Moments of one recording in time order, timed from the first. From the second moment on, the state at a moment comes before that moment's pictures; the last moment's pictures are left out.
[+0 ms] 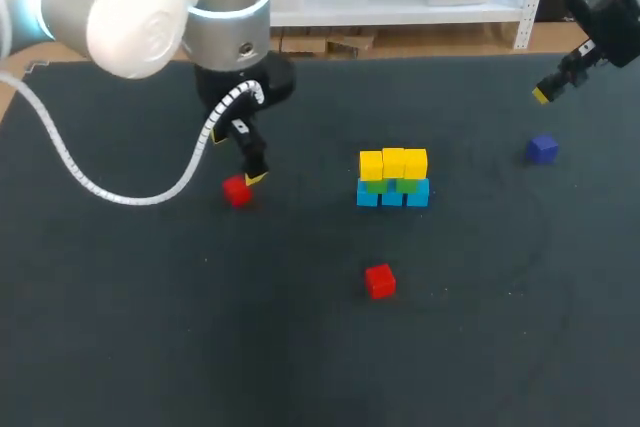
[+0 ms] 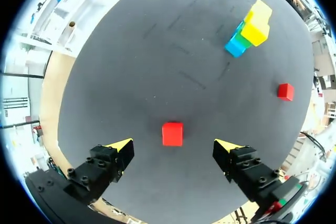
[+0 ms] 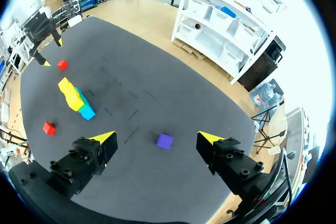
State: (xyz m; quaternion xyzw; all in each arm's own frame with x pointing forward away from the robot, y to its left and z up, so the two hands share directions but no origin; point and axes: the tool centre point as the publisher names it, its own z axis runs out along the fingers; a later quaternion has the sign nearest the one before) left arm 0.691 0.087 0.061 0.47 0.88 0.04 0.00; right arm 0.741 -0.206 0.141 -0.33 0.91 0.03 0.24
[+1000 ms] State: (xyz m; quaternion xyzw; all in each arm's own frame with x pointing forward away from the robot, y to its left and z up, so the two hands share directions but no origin) left arm 0.675 0.091 0.012 0.44 0.90 0.00 -0.02; right arm 0.741 -0.206 0.141 -0.33 0.91 0.03 0.24
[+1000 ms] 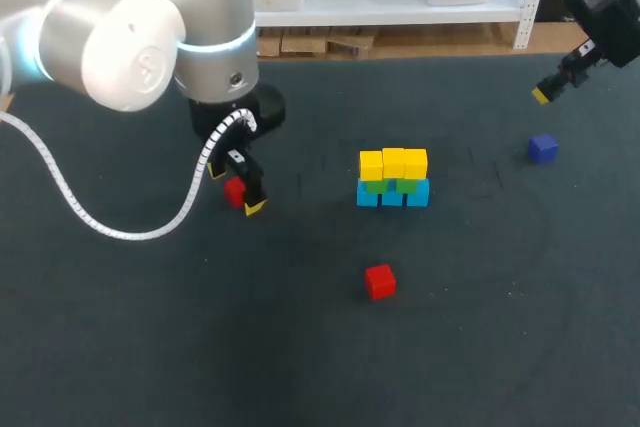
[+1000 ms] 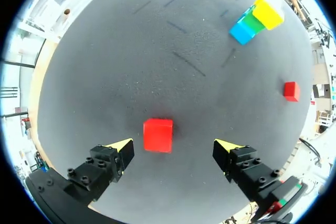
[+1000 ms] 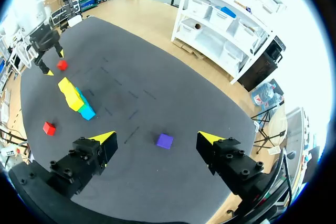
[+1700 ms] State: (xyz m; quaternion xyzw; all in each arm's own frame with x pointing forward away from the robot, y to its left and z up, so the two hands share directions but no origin) left arm 0.681 0.091 0.002 0.44 0.90 0.01 -0.03; right arm 0.741 -0.206 0.141 -0.33 0.91 0.03 0.24
